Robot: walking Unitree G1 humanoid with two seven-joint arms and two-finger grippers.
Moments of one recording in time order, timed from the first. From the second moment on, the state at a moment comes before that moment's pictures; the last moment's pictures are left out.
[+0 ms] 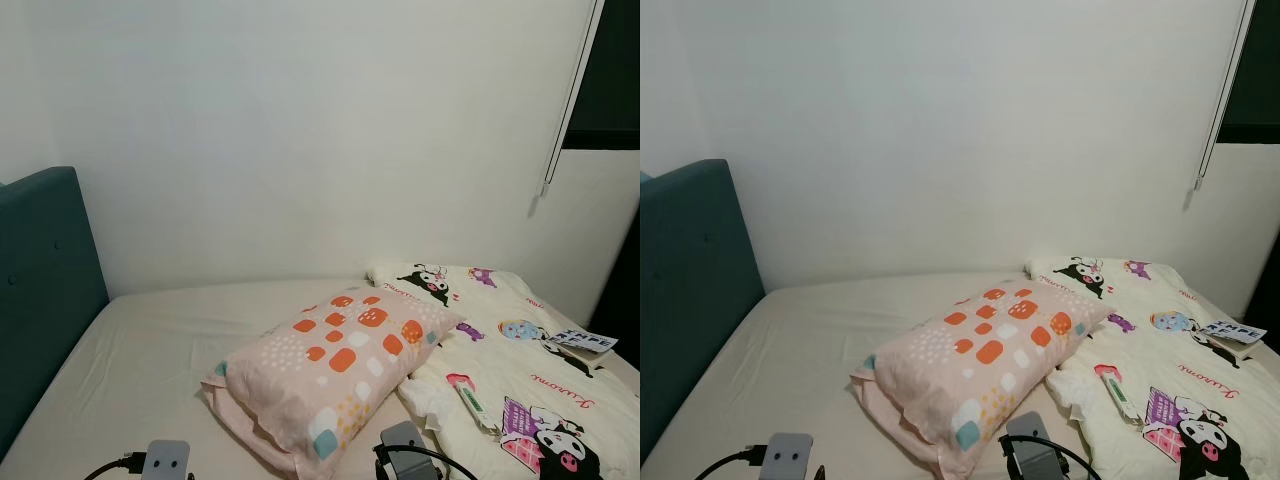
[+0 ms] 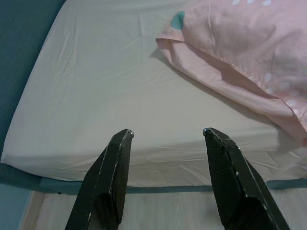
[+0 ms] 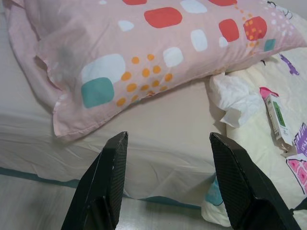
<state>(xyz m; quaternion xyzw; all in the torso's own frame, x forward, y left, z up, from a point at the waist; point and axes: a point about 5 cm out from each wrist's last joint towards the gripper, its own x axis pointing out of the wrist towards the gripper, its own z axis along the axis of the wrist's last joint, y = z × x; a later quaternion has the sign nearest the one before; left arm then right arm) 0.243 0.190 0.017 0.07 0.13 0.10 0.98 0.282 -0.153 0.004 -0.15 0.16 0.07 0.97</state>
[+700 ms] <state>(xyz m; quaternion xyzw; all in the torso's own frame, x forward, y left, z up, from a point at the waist) 0.242 0.190 0.016 0.07 0.14 0.10 0.98 0.282 -0.158 0.004 -0.10 0.17 0.05 0.98</state>
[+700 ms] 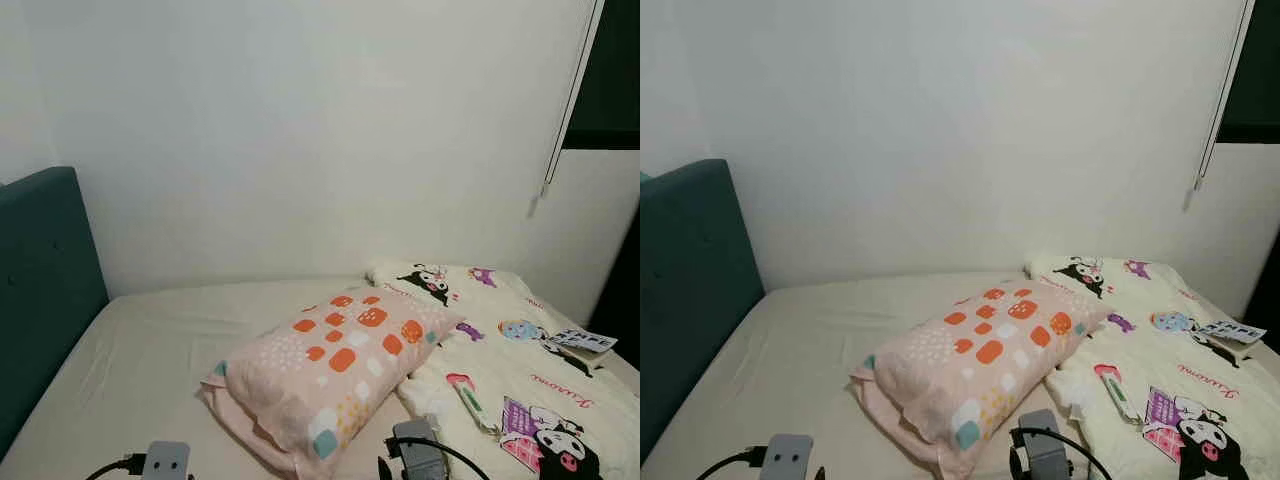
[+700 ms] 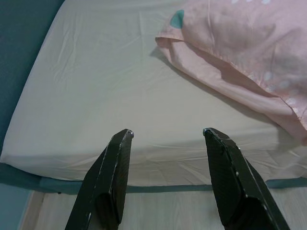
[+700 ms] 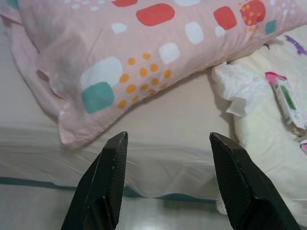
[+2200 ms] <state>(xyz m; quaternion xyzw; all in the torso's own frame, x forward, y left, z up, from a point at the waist) 0.237 0.187 0.010 0.07 0.15 0.09 0.98 0.274 -0.155 -0.012 -0.16 0.22 0.08 0.96</state>
